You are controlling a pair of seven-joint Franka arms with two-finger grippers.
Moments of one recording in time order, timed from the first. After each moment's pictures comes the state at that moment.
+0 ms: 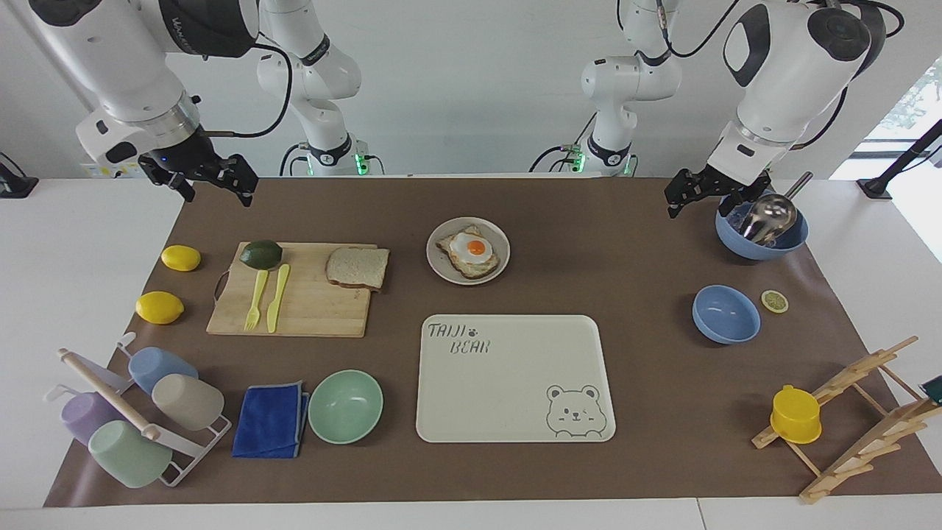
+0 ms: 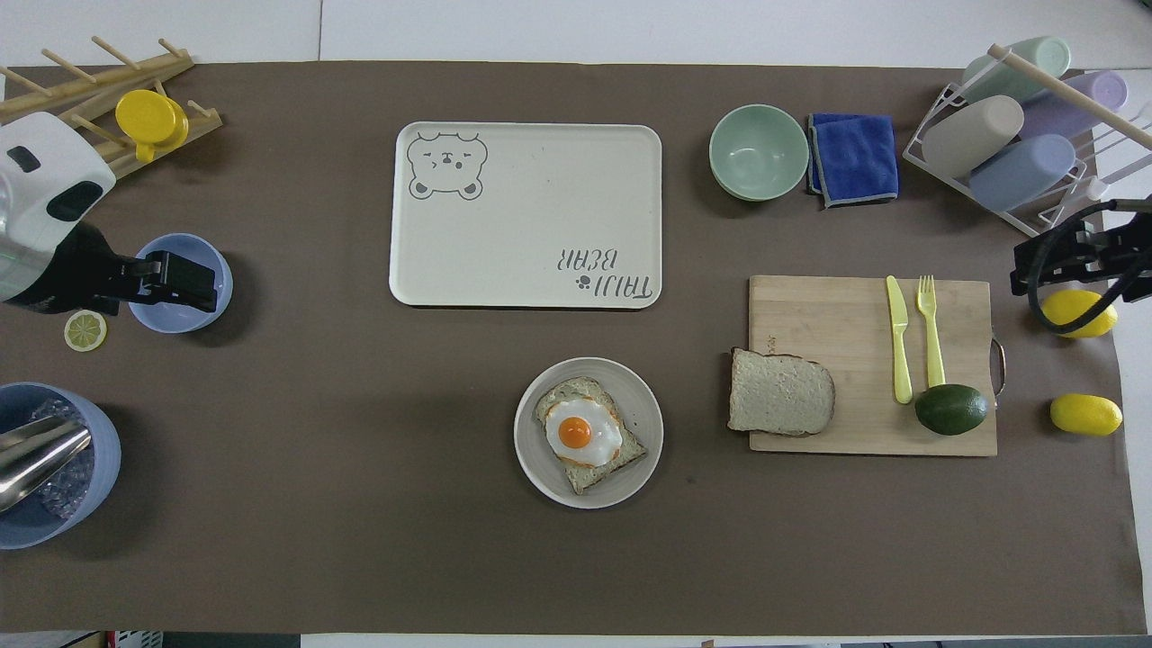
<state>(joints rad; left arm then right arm) -0.06 -0.02 -0.09 -1.69 -0.03 1.59 -0.09 -0.05 0.06 0.03 -1.49 -0.04 1.42 0.08</state>
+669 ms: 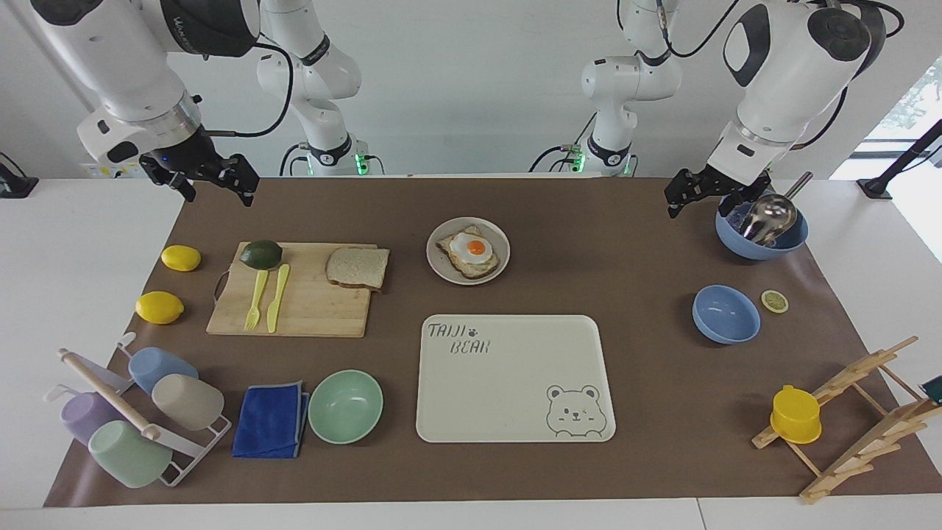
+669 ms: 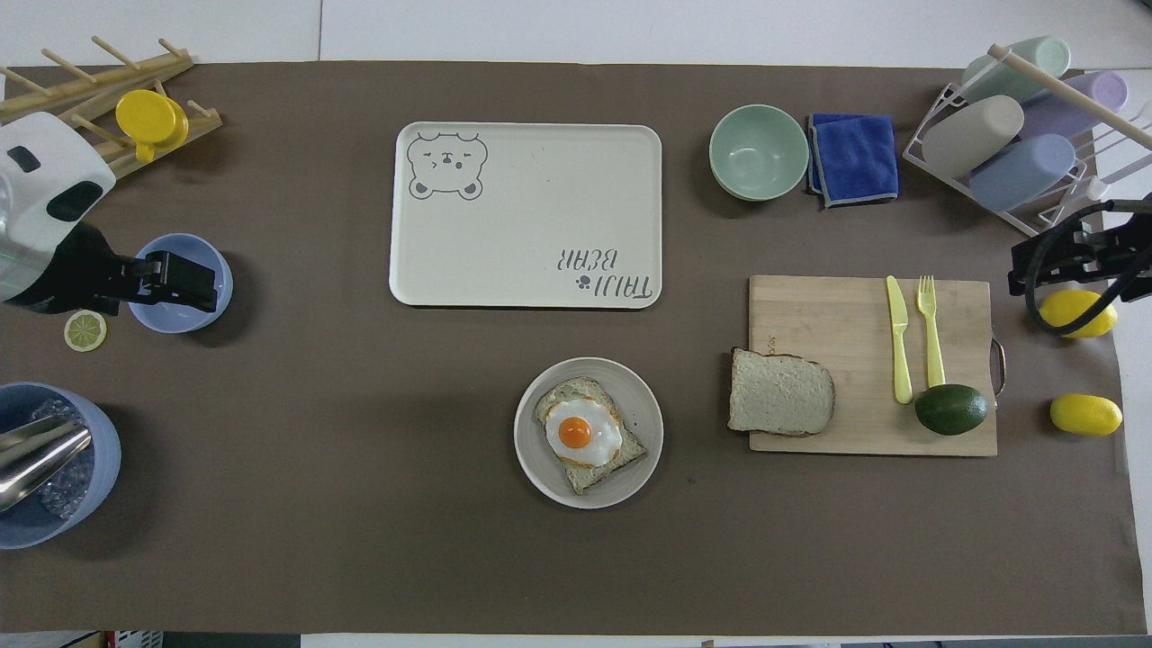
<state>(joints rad) -0.06 -0.02 -0.09 -1.69 -0.03 1.59 -0.09 -0.04 0.06 0.03 -1.49 -0.04 1.42 0.08</state>
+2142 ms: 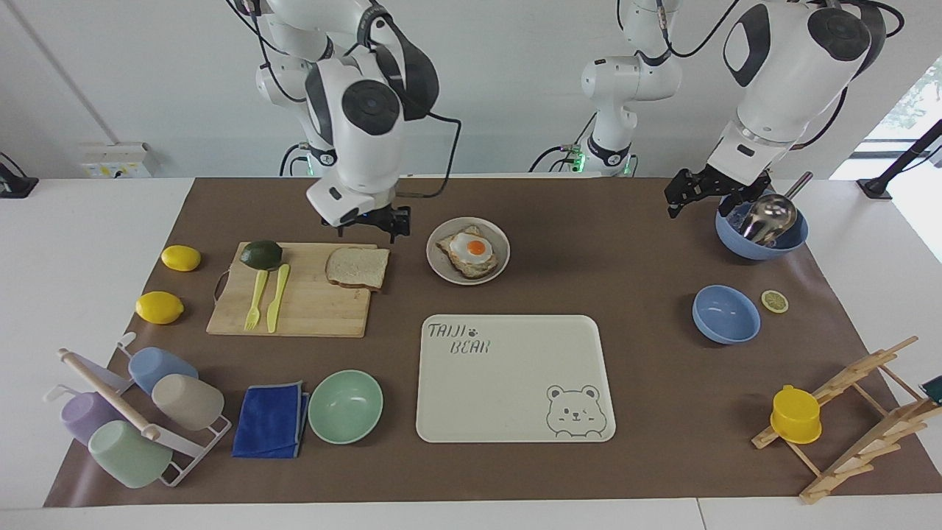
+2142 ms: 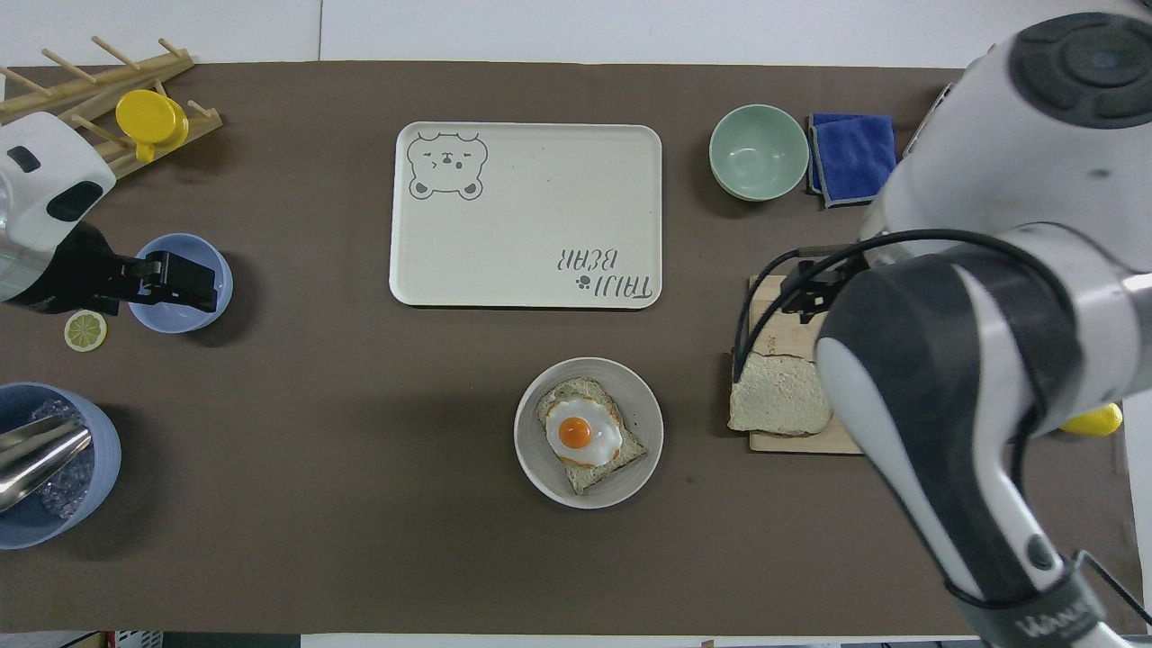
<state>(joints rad) -0.06 -0.02 -0.09 -1.69 -0.03 1.59 -0.09 0.38 0.26 0.06 -1.58 -0.14 1.55 0.52</state>
